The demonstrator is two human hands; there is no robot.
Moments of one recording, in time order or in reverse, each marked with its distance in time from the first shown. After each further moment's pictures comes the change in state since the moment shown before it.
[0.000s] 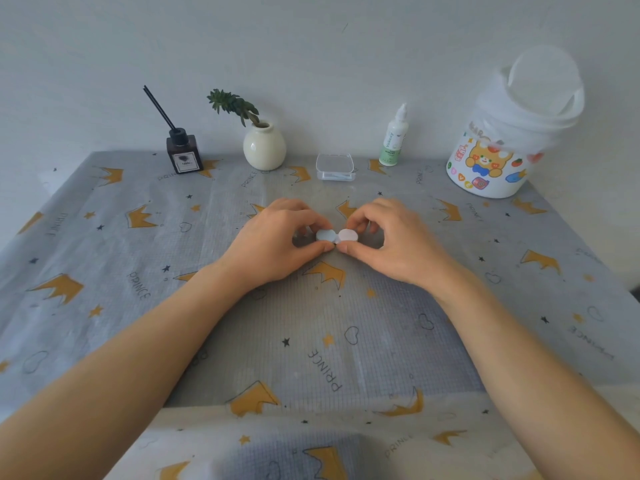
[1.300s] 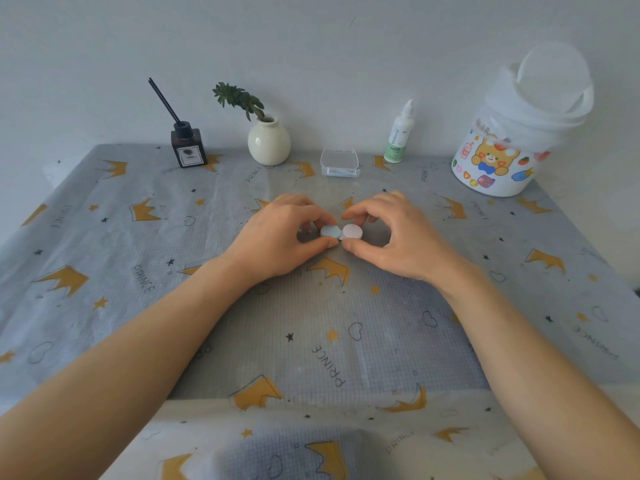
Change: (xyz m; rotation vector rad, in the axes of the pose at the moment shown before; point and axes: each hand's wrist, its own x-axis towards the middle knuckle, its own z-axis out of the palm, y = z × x) left_hand 0.000 -0.001 0.001 -0.031 -0.005 -0.011; right_hand 0.002 0.002 -0.001 -0.007 -0.003 -0.076
